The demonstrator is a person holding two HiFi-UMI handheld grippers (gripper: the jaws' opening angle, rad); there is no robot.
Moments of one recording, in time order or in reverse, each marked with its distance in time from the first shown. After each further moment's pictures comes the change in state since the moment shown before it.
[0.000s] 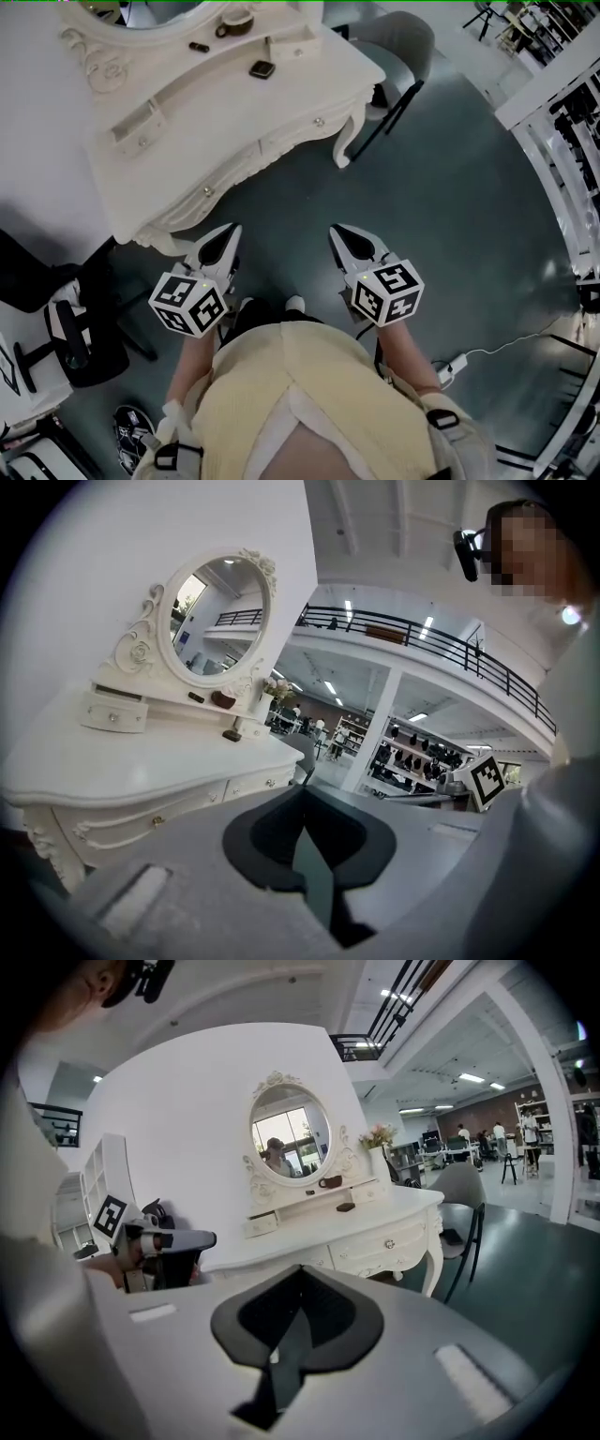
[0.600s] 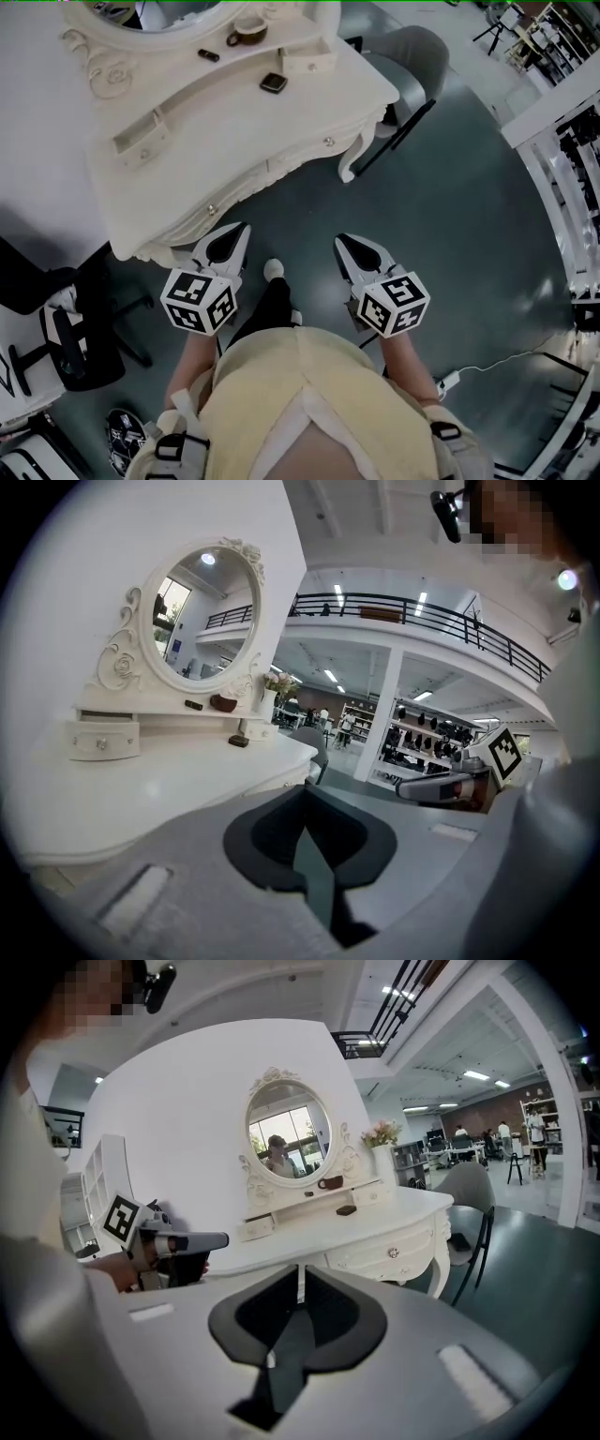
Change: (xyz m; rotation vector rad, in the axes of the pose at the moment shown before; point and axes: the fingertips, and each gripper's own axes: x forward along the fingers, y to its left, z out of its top) left arm 0.052 0.038 0.019 0.117 0.056 0.051; right arm 0.041 -0.024 0.024 -0.010 0.001 0.021
